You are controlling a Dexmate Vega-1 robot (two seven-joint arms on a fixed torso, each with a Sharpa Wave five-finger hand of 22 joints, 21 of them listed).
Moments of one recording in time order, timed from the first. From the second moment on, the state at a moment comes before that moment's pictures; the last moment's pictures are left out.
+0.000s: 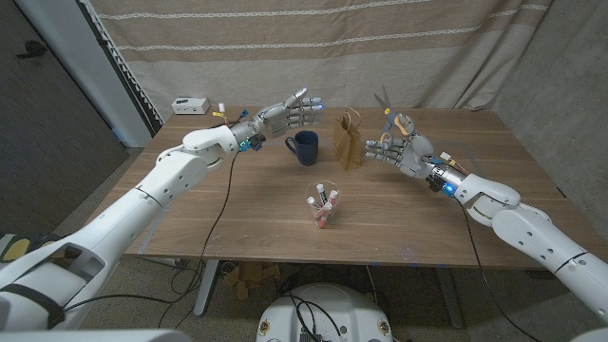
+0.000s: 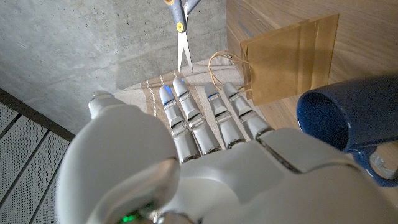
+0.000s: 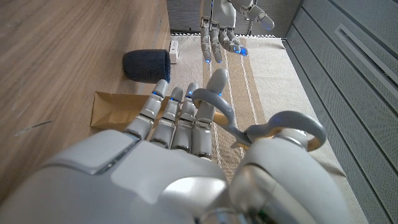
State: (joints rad) left arm 0.68 0.70 0.45 -1.67 -0.82 0.11 -0.40; left_hand 0.88 -0.06 -0.32 0.13 0.39 0.84 -0.20 0.21 0.19 0.88 -0.21 0.23 0.21 0.62 -0.06 0.19 0.18 0.37 -0.04 0.48 0.19; right arm -1.13 -0.82 -0.20 -1.78 1.06 0.01 0.43; right_hand 0.40 -0.05 -0.20 -0.06 0.35 0.75 0.20 1.16 0.62 0.55 0.05 0.42 0.19 0.36 0.02 0.40 0.20 0.24 0.07 0.66 0.18
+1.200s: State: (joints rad) left arm 0.69 0.67 0.49 -1.72 -0.50 0.00 -0.11; left_hand 0.85 -0.09 -0.33 0.13 0.39 0.72 -0.17 0.18 0.19 0.75 -0.21 0.20 0.21 0.58 -0.05 0.19 0.18 0.37 -0.04 0.47 0.19; right arm -1.20 -0.90 -0.13 -1.78 1.07 0.02 0.49; right_hand 0.37 -0.07 -0.25 0.00 0.36 0.69 0.18 1.13 0.62 0.51 0.06 0.38 0.19 0.32 0.05 0.35 0.20 0.21 0.09 0.62 0.18
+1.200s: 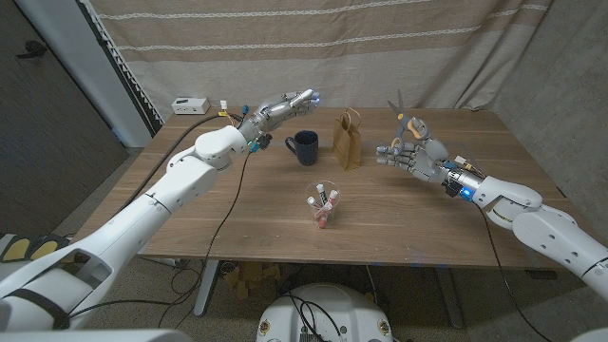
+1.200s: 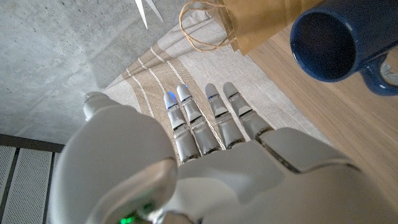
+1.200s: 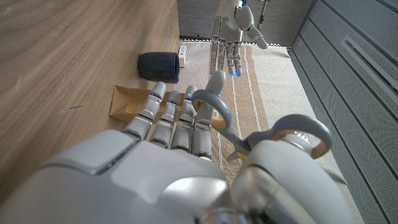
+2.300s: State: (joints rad) left arm 0.63 0.69 0.51 -1.75 -0.37 0.04 -0.08; left_hand 0.91 -0.04 -0.29 0.10 0.40 0.61 -0.18 0.19 0.19 0.58 -0.19 0.18 0.21 0.43 -0.05 0.17 0.18 0.31 -0.04 0.42 0.19; right arm -1.27 -0.94 -0.08 -1.84 1.07 0.04 0.52; right_hand 0.36 -0.06 -0.27 0.02 0.38 0.68 0.18 1.09 0.59 0.54 0.08 0.37 0.19 0.32 0.05 0.33 0.20 0.22 0.11 0.59 0.18
